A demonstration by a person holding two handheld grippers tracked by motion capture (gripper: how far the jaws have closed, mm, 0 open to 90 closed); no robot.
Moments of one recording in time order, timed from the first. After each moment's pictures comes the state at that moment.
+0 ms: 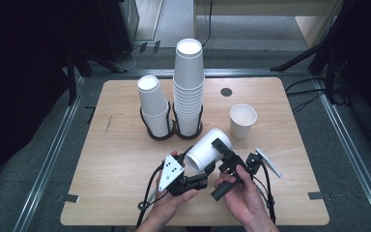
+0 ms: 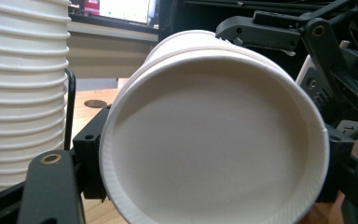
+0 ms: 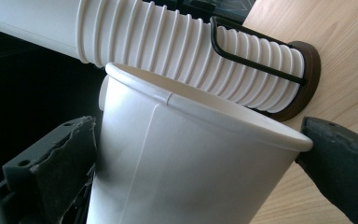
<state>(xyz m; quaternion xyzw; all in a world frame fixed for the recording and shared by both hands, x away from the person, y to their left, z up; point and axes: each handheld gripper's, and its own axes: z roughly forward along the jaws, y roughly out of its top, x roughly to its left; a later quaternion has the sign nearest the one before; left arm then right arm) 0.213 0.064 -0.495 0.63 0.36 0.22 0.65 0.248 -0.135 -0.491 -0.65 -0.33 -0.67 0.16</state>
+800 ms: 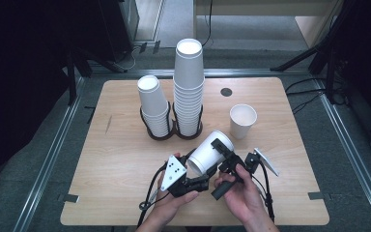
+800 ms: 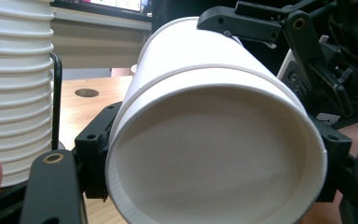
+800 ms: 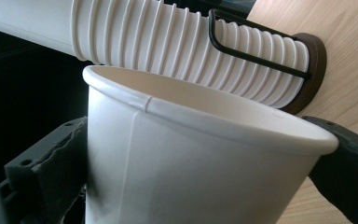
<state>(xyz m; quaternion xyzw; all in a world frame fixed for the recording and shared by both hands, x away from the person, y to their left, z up) 0.213 0.061 -0.498 0.65 0.36 0.20 0.64 0.255 -0.136 -0.501 -0.64 -0.32 -0.67 0.18</state>
